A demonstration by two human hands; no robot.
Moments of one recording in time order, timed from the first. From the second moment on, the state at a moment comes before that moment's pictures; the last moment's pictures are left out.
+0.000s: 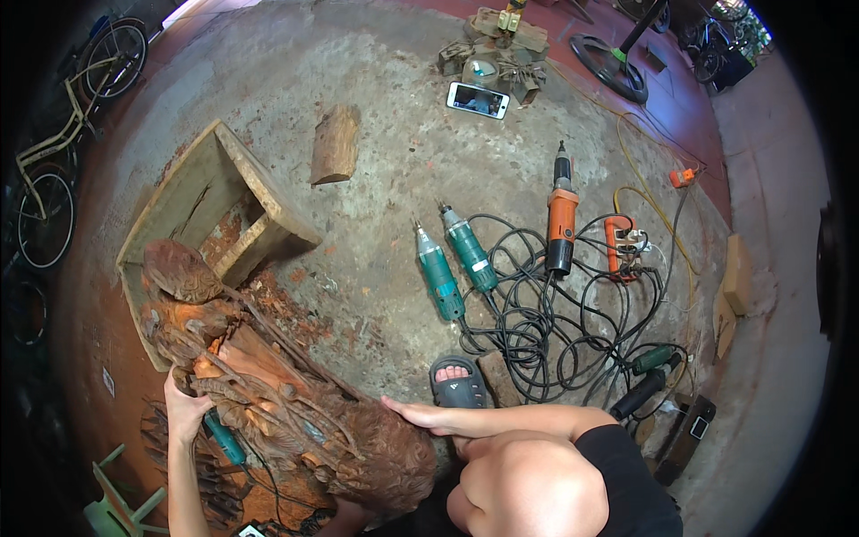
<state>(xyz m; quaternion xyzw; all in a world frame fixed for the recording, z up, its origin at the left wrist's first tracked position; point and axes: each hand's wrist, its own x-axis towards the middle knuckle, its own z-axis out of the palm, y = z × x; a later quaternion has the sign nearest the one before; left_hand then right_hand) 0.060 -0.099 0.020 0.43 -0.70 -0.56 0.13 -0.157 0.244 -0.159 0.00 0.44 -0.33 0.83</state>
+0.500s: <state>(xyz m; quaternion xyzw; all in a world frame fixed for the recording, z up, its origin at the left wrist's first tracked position) 0.092 -0.093 -0.052 0.48 -0.67 -0.54 0.17 -0.212 0.245 -0.099 -0.20 0.73 -0.20 0.62</state>
